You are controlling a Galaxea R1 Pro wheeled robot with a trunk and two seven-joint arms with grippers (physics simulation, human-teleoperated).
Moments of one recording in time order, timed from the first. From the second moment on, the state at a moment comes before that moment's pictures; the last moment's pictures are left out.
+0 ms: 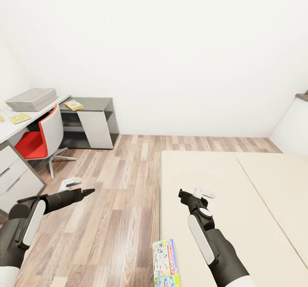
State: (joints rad) left arm -0.49 0.26 0.22 -1.28 0.25 0.88 -0.46; right arm -0.44 0.11 0.21 -1.20 -0.42 0.31 -0.52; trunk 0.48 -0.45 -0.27
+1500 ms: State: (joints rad) left arm -0.49 0.25 0.22 -1.28 0.25 0.87 -0.46; right arm -0.44 0.11 0.21 -1.20 -0.42 0.31 -0.52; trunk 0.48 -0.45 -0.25
